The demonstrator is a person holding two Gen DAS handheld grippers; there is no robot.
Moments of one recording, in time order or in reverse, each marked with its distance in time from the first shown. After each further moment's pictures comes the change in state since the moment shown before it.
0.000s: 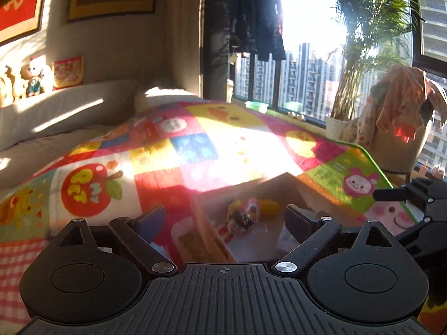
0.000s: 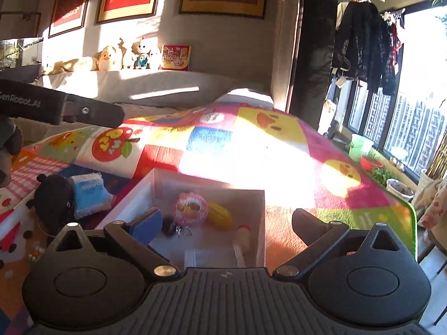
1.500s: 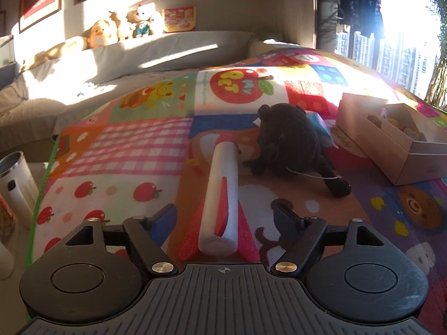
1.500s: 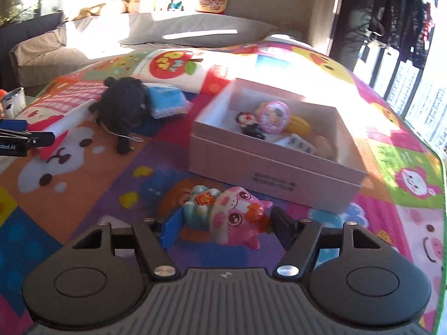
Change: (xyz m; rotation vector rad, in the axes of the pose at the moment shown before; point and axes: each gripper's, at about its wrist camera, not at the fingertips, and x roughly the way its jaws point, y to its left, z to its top) left arm -0.078 0.105 -0.132 -0.184 0.130 0.394; right arm -0.037 0.090 -0.065 -0.042 0.218 0.007
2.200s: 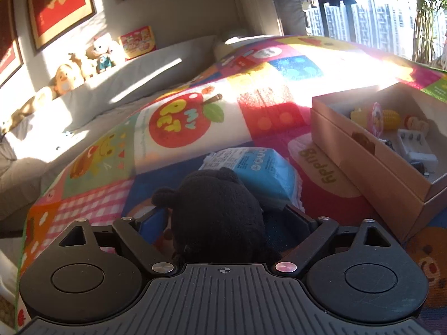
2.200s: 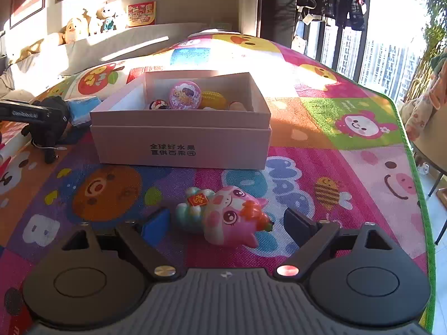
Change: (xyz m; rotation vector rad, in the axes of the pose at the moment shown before) left arm 0.085 -0.106 0.066 0.253 -0.004 0.029; right arm 0.012 -0.060 -0.041 0.231 -0.035 -0.084
